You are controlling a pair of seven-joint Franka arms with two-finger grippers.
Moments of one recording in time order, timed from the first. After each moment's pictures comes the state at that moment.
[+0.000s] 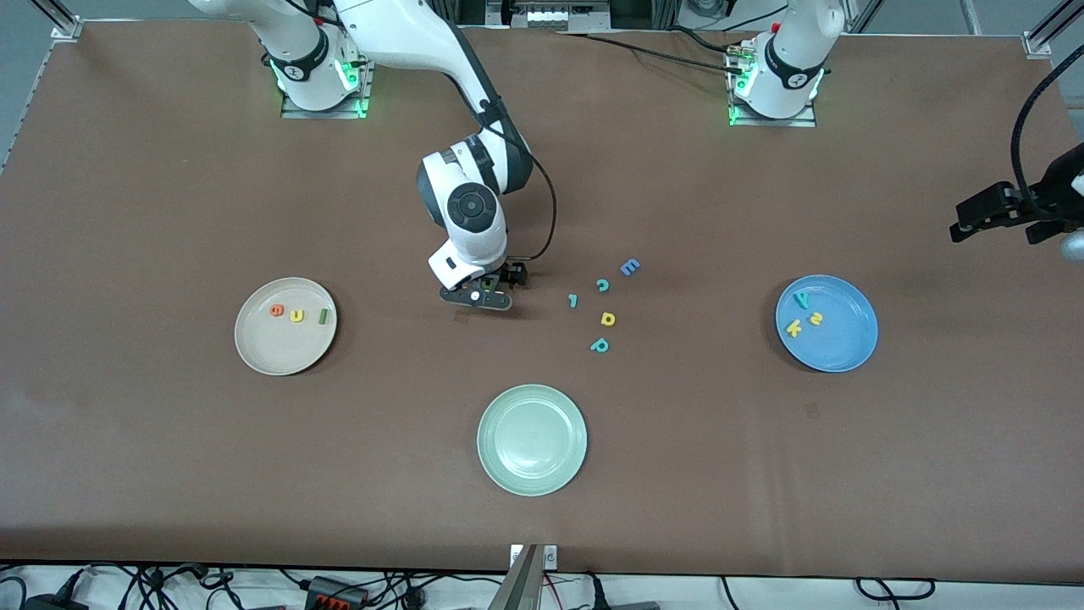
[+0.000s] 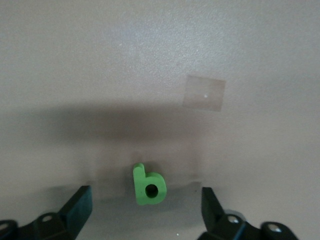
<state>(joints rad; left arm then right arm) 0.06 0.07 0.01 -1.52 -0.01 1.58 0.07 1.11 0.73 -0.43 -1.76 0.39 2.34 0.61</state>
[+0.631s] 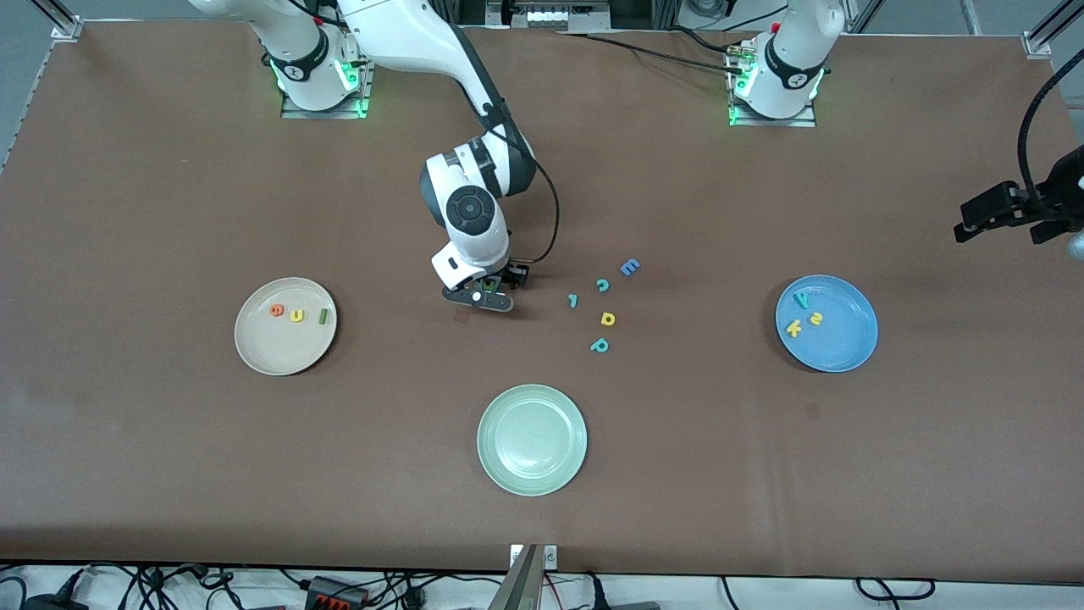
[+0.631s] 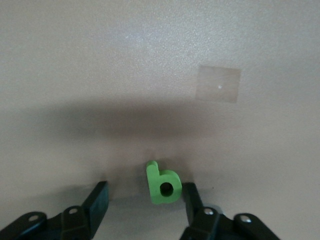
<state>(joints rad) 0.07 0.08 0.01 -1.52 -0.02 1.58 0.07 1.11 0.74 -0.43 -1.75 0.46 2.35 0.61</state>
